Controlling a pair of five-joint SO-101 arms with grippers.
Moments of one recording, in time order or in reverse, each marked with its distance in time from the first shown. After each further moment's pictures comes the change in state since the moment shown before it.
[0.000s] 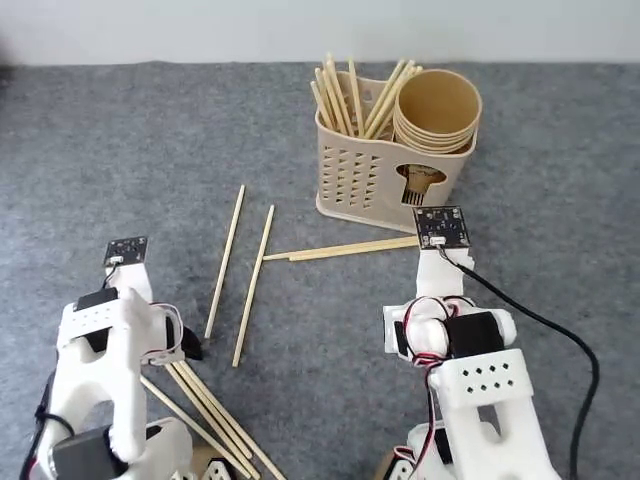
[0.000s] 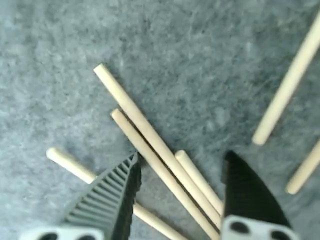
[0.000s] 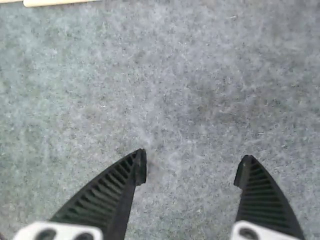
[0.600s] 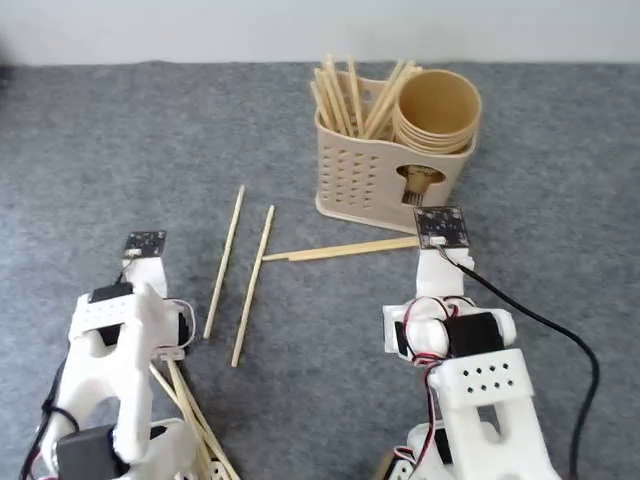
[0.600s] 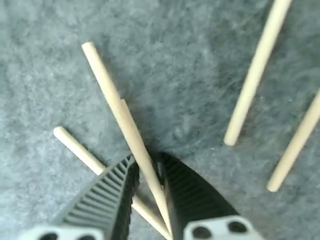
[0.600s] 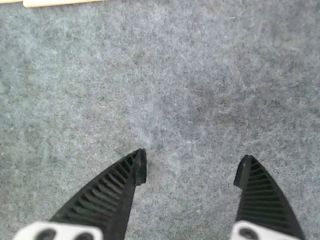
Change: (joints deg) left arm 5.7 0.6 -1.7 -0.1 0.4; right arm 0.0 0.0 0.0 0.0 0.0
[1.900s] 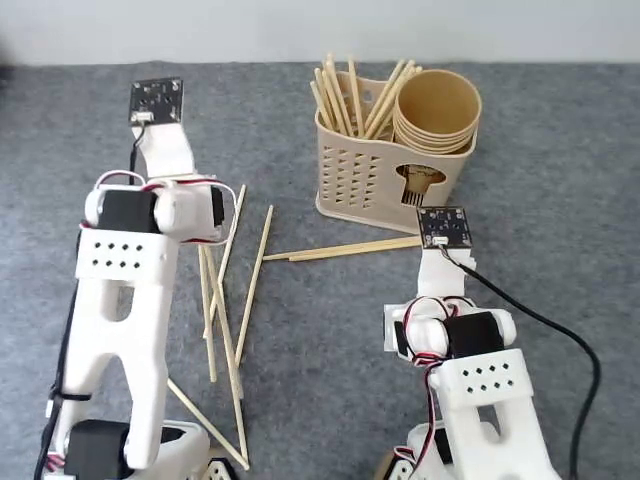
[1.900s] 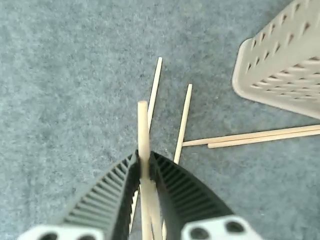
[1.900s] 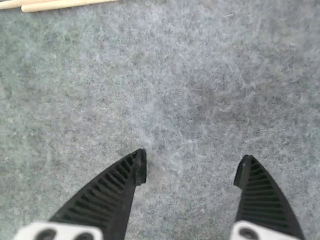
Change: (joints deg) left arm 17.6 -0.5 -48.4 17.7 17.7; right arm -0.1 0.0 0.0 0.0 -2.4
